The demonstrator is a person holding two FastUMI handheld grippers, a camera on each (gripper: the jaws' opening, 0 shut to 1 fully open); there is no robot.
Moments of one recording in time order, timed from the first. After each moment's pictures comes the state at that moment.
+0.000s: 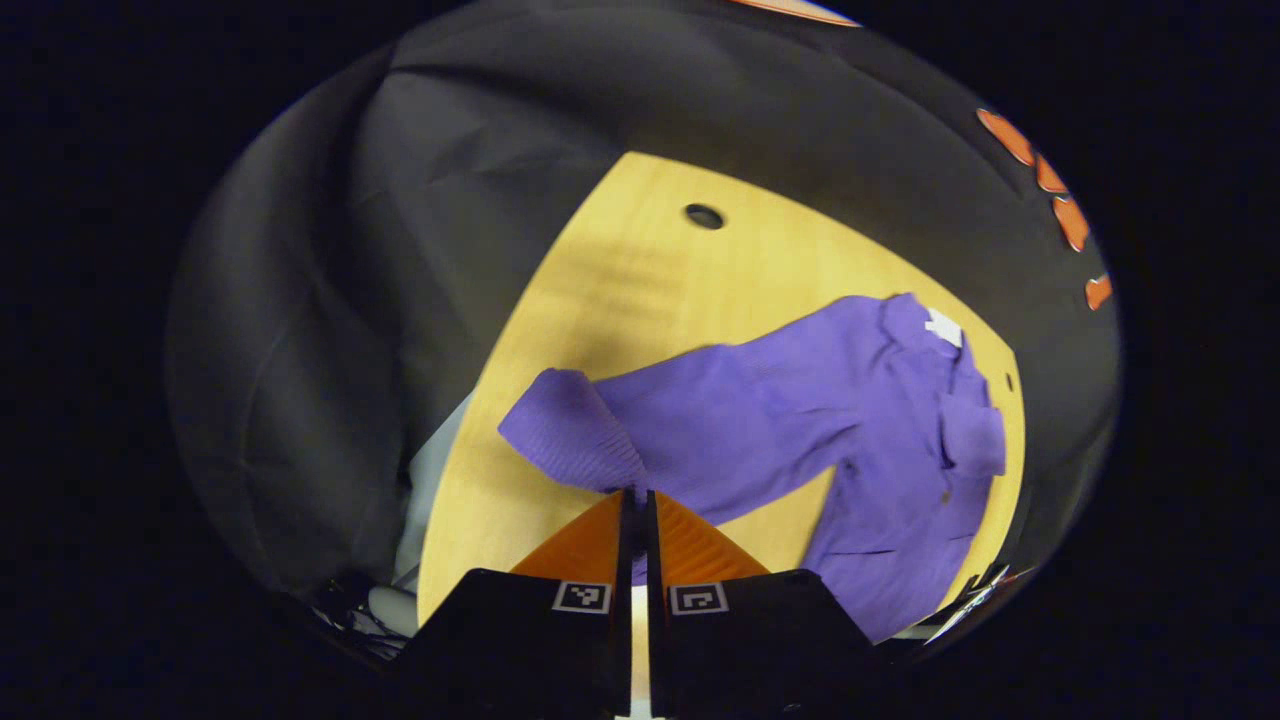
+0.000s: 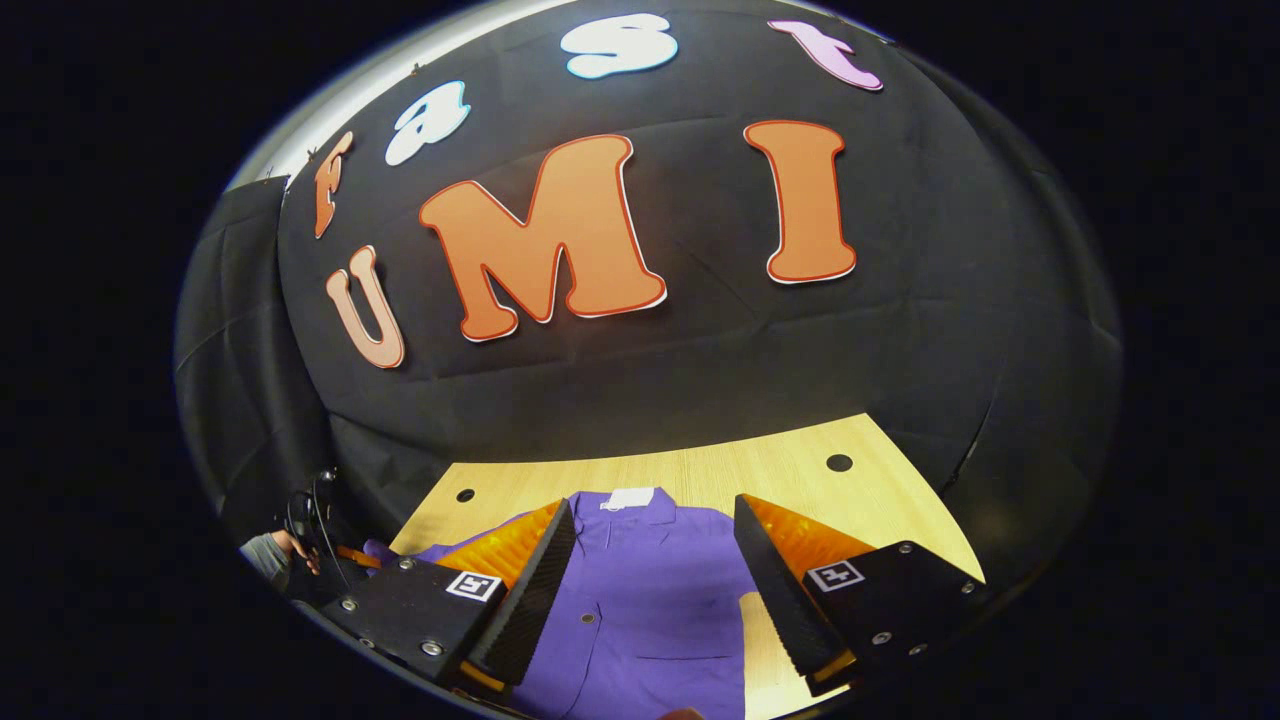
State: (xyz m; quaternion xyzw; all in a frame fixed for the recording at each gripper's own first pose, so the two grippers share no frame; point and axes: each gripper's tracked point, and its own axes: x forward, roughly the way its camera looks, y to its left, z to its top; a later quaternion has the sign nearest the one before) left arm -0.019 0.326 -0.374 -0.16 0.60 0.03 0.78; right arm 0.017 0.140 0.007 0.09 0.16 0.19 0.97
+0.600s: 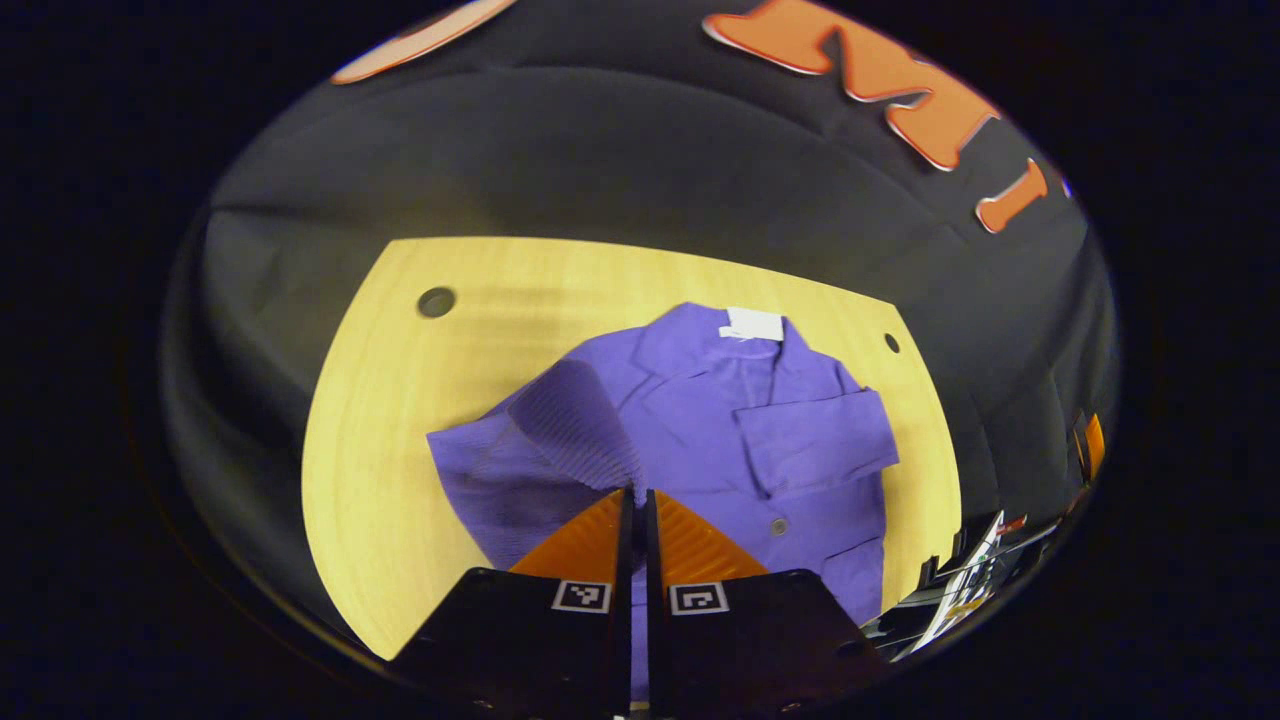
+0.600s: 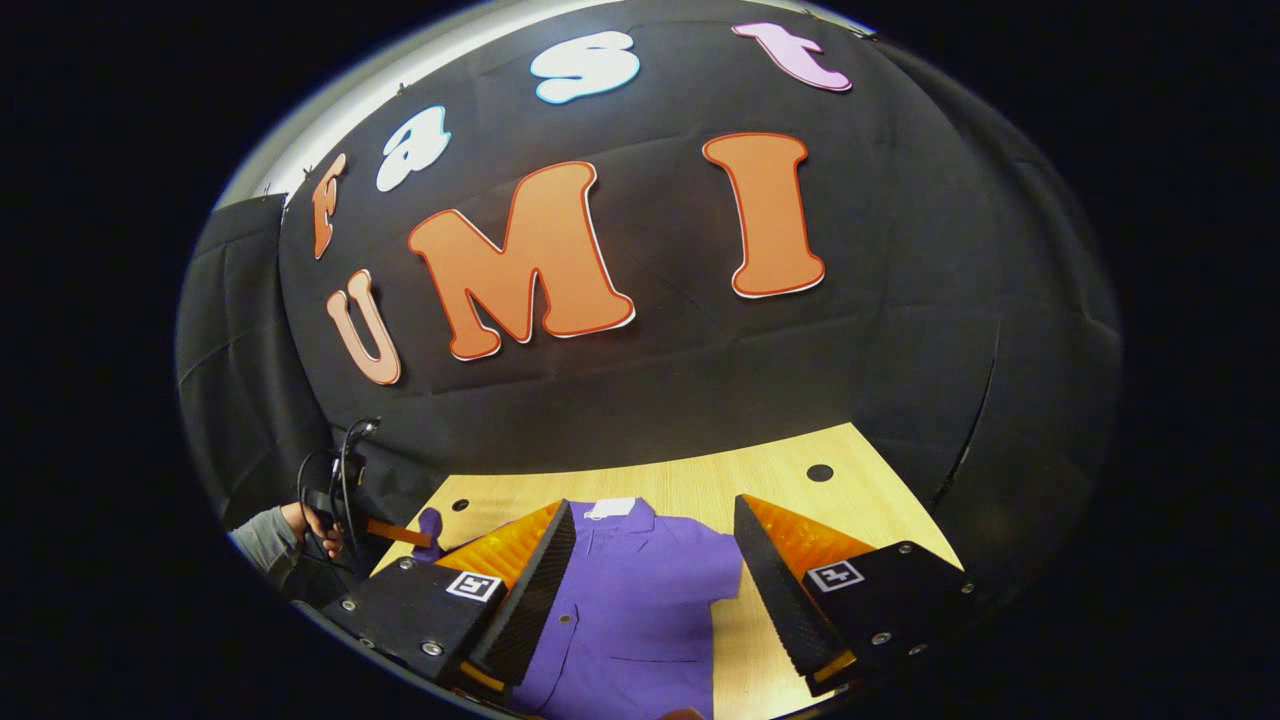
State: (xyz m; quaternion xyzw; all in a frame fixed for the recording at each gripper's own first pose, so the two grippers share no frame) left arm 0.088 0.106 -0.299 -0.11 0.57 -0.13 0.81; right arm 0.020 0.080 0.005 0.11 0.14 0.18 0.97
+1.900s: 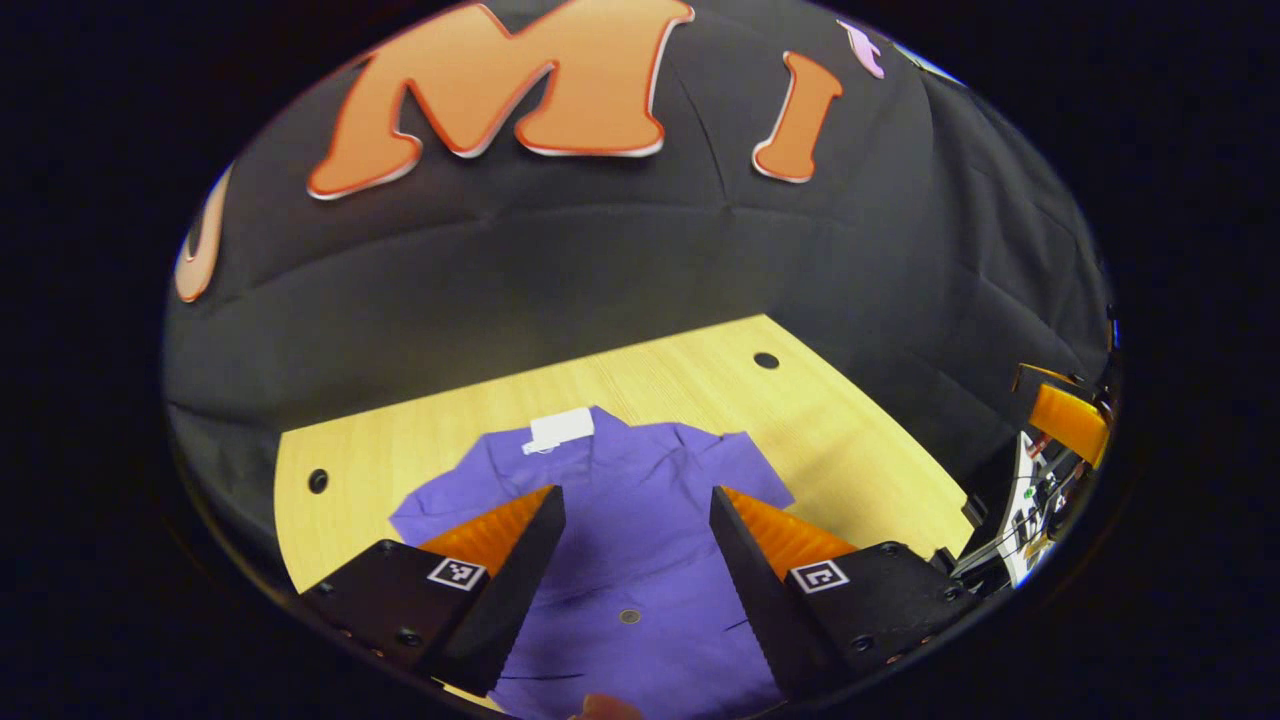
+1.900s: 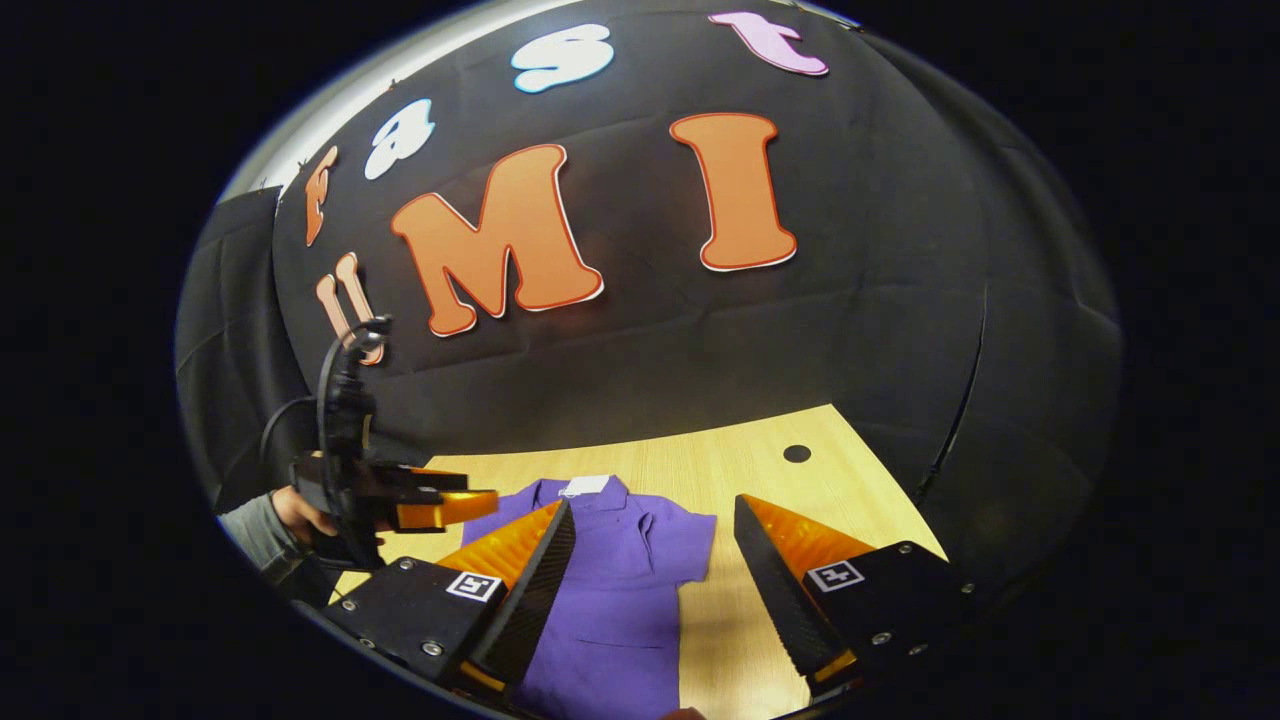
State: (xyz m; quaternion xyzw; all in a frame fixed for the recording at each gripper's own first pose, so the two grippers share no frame) left arm 0.108 -0.083 -0.199 -0.01 0.38 -0.23 0.90; right arm 0.016 0.064 -0.036 0.09 0.16 0.17 0.97
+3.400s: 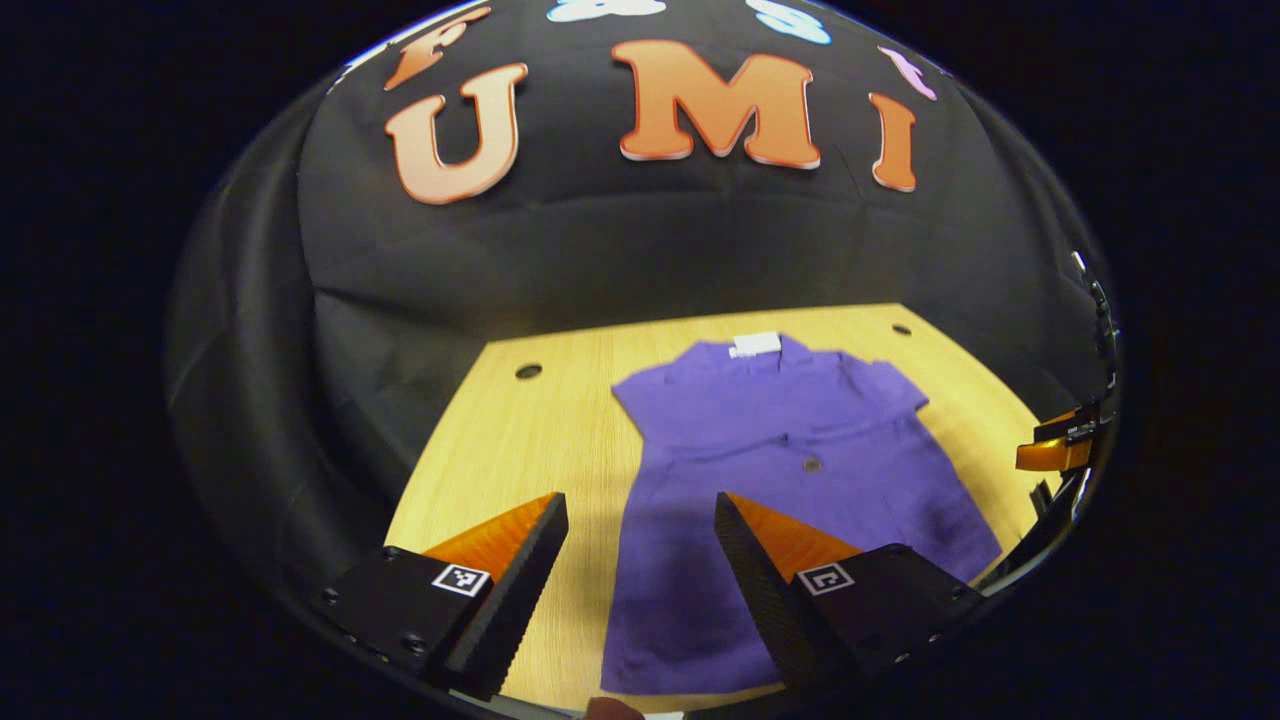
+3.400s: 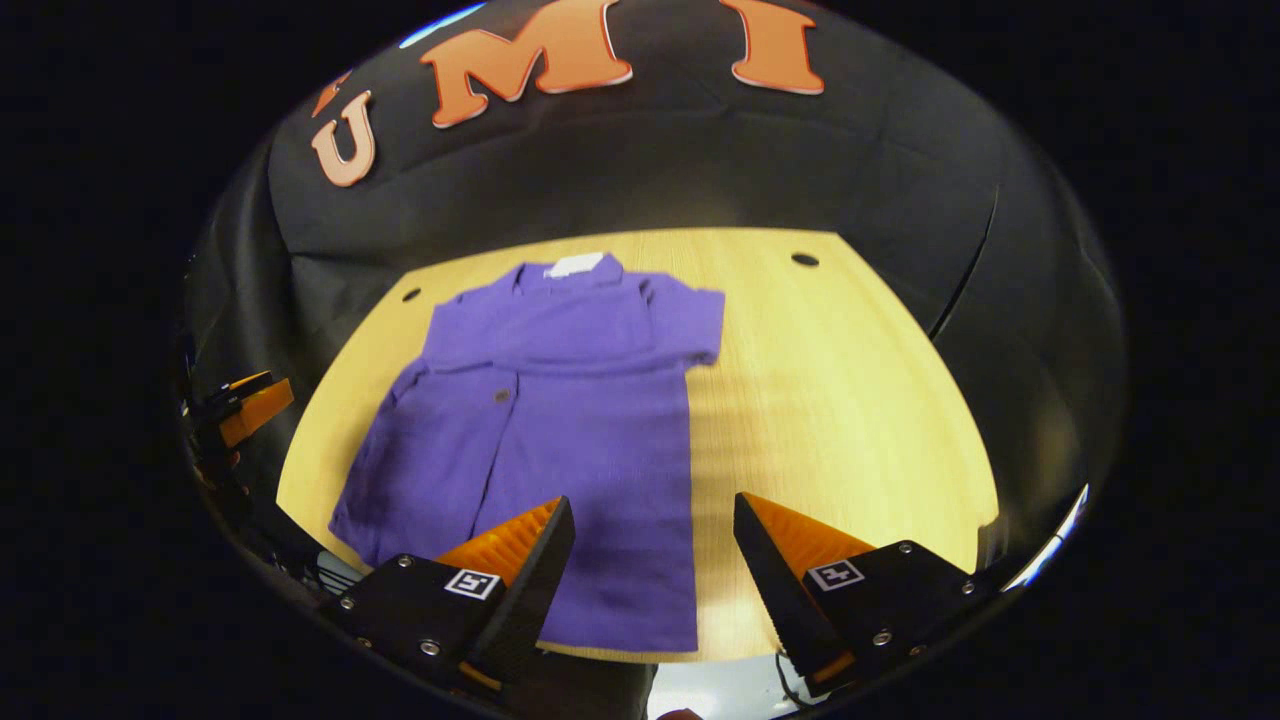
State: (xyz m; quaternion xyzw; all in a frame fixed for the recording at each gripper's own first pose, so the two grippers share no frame) left arm -0.099 0.124 -0.263 0.02 0.41 -0.04 0.91; right arm -0.122 0.083 -0.265 -0.01 0.41 0.16 0.90
